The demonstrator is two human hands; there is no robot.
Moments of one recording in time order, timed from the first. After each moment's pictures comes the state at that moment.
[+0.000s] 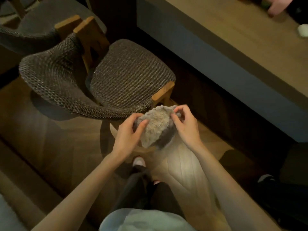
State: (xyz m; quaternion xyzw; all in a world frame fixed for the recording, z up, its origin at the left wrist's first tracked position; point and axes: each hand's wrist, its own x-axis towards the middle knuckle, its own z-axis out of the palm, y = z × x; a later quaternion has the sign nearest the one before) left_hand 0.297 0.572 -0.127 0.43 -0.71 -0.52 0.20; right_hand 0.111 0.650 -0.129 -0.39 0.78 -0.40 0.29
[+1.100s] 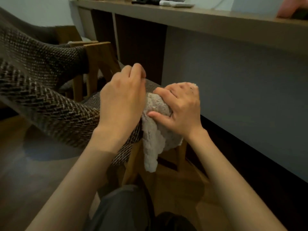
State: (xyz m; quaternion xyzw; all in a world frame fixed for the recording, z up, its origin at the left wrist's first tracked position) left_hand 0.172 0.485 -0.281 0.48 -0.77 0.17 0.39; right_hand 0.006 0.480 -0.336 -0.74 0.46 -0.42 -0.27
